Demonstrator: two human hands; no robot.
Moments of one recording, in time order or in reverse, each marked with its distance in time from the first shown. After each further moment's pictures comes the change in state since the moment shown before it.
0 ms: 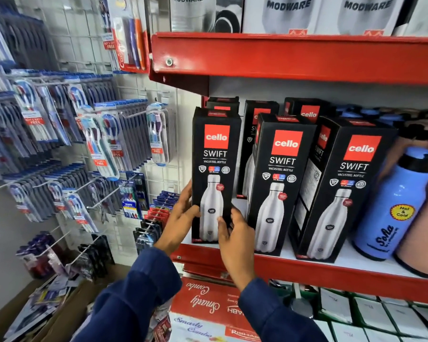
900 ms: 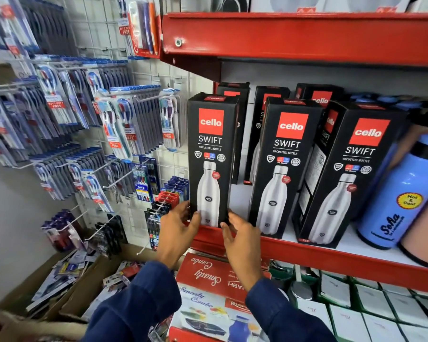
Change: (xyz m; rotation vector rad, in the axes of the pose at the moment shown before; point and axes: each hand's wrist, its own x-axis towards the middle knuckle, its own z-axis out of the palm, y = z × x) left_hand -0.064 -0.019 -0.001 0.563 0.305 0.007; right_hand -0.036 0.020 -0.010 -0.053 -0.105 -0.051
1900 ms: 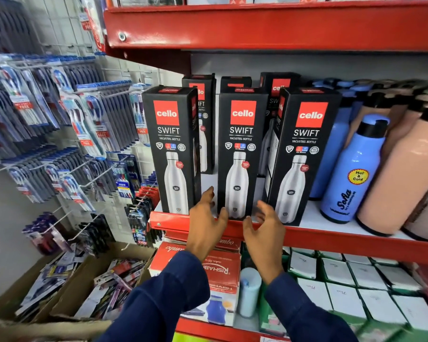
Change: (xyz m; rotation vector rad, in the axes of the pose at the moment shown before) left_hand -0.040 0.082 0.094 -0.066 -0.091 0.106; right_hand -0.017 0.046 -0.096 0.045 0.211 0.186
